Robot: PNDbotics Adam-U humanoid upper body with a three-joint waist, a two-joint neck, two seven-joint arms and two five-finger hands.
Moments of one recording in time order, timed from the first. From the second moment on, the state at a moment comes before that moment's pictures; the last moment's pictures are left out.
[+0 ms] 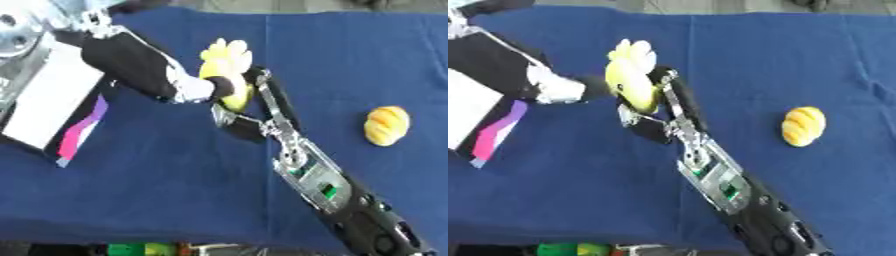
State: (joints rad) left arm -1.06 0.56 -0.50 -1.98 -0.60 0.35 -0.80; right arm -0.57 -0.18 0.51 -1.60 0.29 0.03 -0.36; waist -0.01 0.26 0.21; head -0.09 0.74
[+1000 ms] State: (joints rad) left arm -1.06 0.53 -0.55 -1.81 -0.68 0.29 -0.90; right arm -0.59 -0.17 0.53 -1.60 0.45 -0.08 -0.35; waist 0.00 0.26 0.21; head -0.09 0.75
